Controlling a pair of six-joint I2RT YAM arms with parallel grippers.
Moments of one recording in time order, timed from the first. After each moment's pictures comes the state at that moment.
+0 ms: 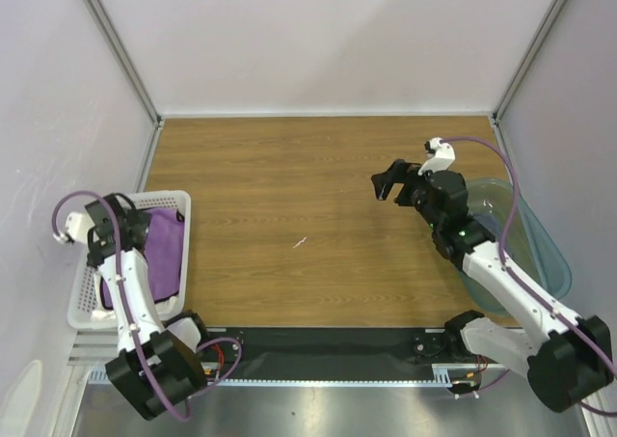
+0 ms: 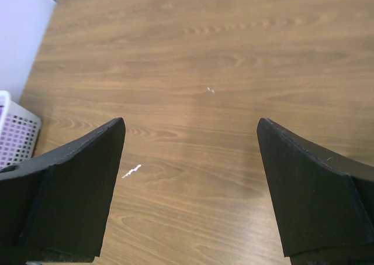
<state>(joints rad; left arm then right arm) 0.52 0.95 0.82 -0.69 -0.25 -0.82 0.43 1.01 0.74 0.07 0.07 0.44</state>
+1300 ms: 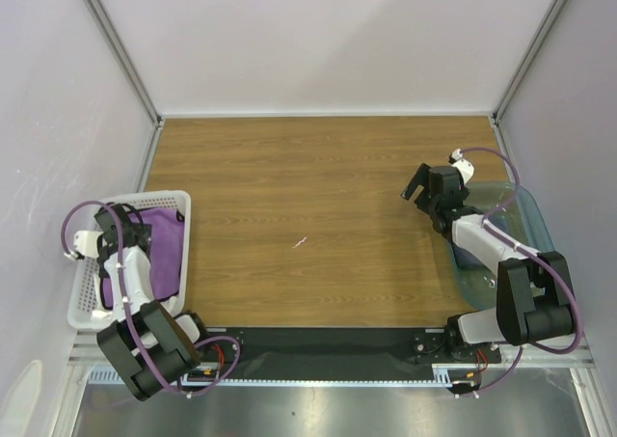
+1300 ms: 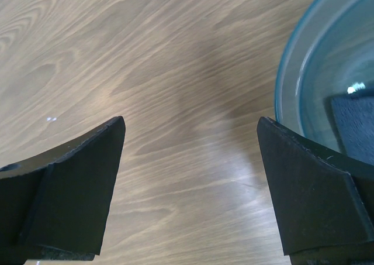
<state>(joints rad) 0.59 1.07 0.65 -0.51 -0.29 -0.97 0.19 1.38 0.73 0.02 0.26 0.62</state>
